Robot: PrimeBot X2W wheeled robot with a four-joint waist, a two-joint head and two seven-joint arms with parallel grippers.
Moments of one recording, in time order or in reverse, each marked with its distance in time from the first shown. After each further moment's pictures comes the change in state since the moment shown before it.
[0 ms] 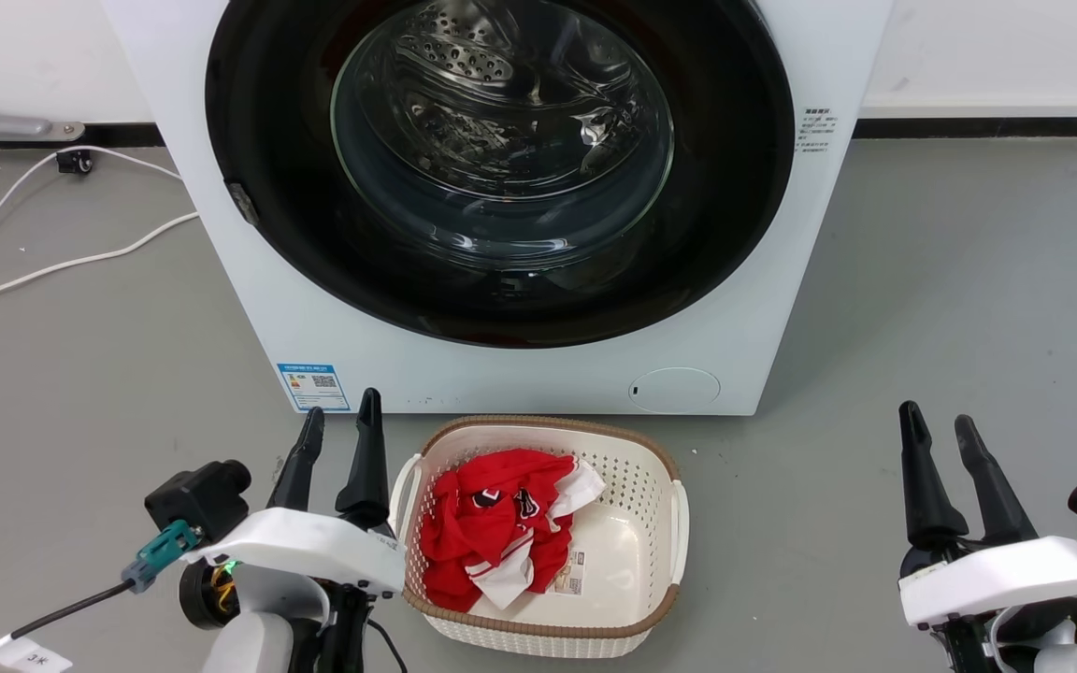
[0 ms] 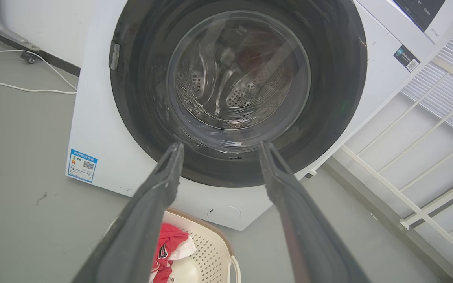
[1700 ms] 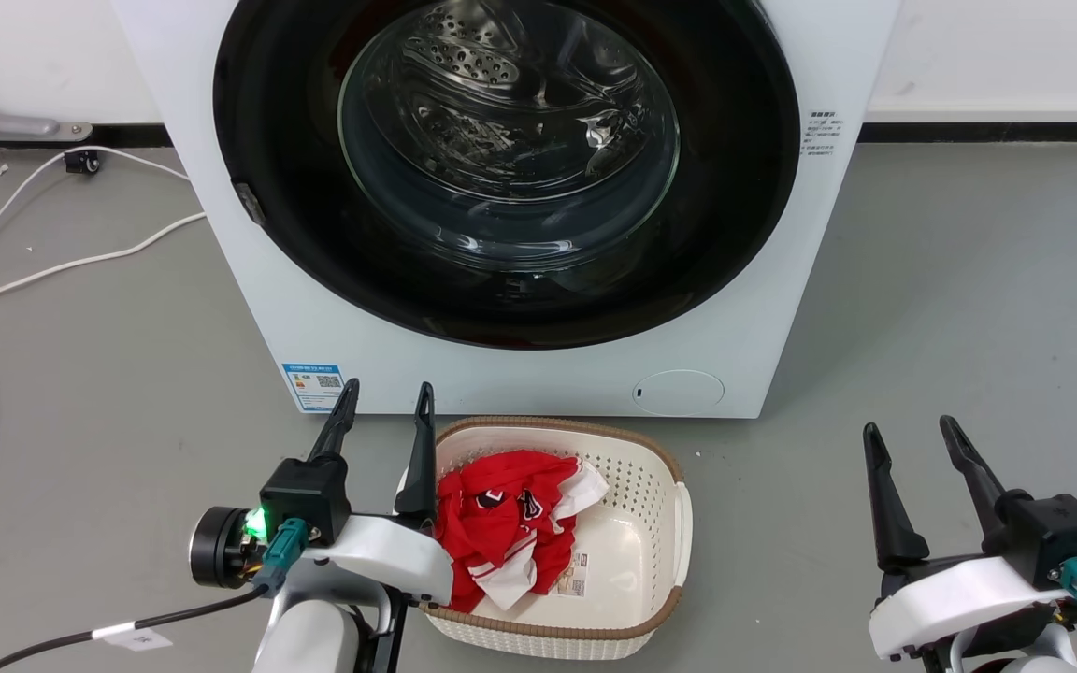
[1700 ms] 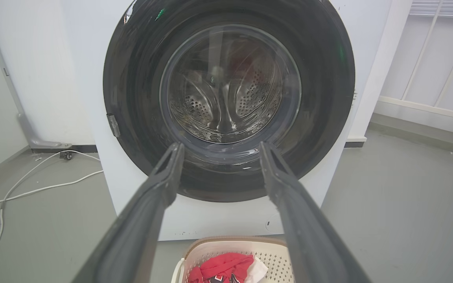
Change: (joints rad) left arm -0.040 0.000 -0.084 0.057 0.453 0.057 -0.114; right arm 0.034 0.000 0.027 -0.042 -0.464 0.000 -0.030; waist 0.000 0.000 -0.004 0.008
